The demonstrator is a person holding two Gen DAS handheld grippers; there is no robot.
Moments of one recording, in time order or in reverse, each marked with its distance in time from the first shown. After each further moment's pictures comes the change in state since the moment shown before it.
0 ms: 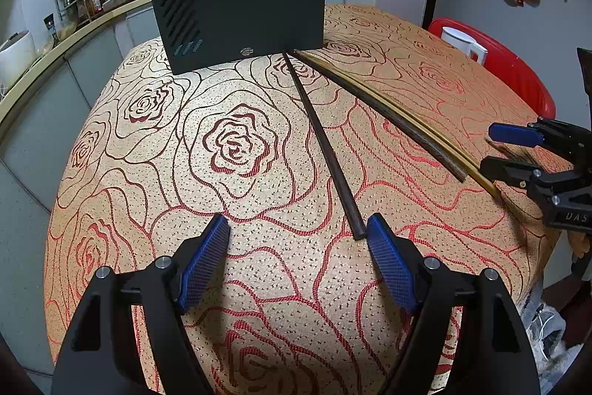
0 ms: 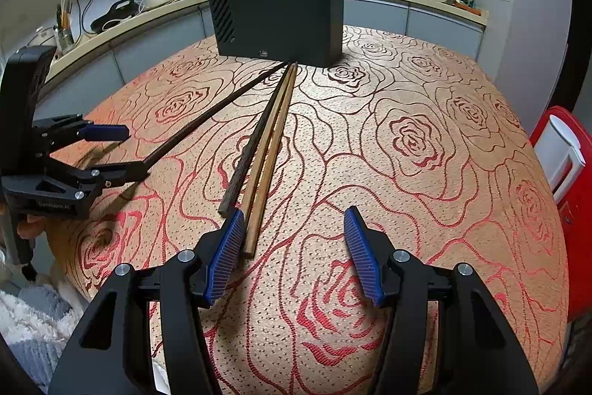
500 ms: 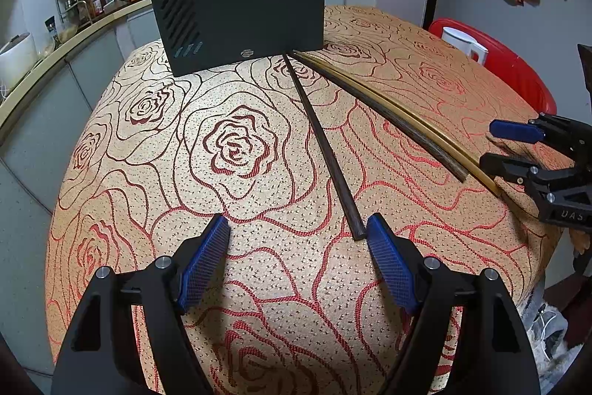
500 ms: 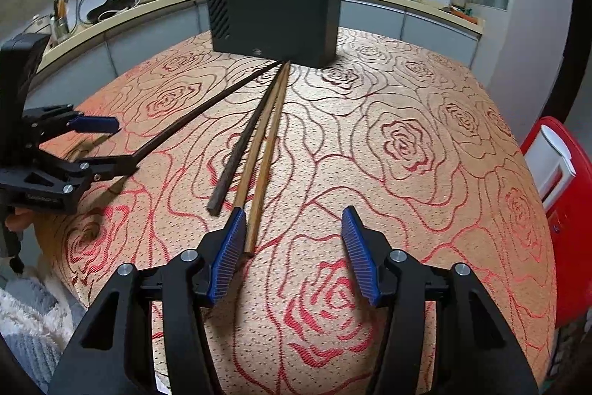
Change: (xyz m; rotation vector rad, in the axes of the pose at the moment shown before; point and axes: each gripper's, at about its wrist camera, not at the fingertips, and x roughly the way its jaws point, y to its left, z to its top) left arm 0.000 0.000 -0.001 0.006 -0.006 0.007; right arm 0.001 0.001 0.000 -0.039 0.004 -0.041
